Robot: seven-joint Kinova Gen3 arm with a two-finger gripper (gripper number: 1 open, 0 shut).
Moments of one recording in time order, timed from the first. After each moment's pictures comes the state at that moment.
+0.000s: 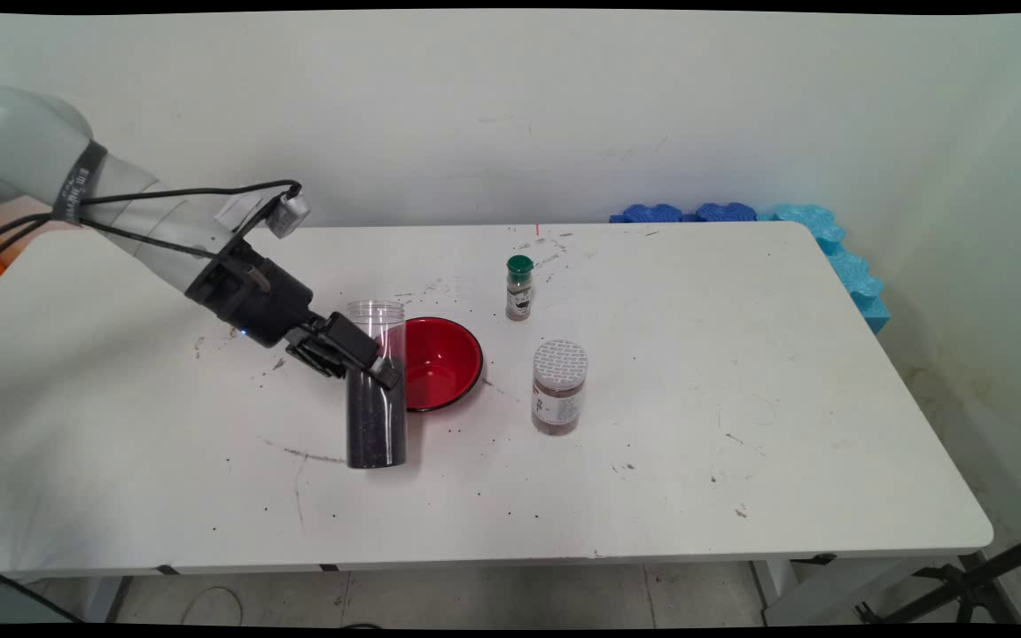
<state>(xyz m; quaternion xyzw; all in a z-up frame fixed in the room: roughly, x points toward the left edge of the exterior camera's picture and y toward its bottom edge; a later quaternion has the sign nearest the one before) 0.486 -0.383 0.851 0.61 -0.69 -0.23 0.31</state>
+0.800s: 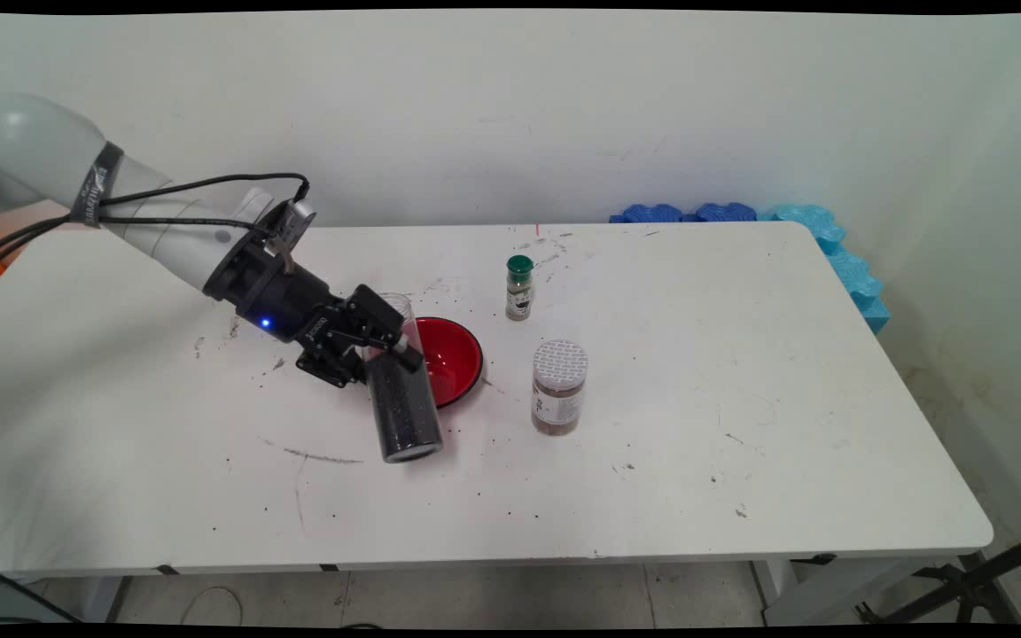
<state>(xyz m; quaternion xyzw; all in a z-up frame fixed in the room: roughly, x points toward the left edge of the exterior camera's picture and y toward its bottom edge) 0.478 -0.390 0.847 0.72 -0.55 -0.32 0.28</state>
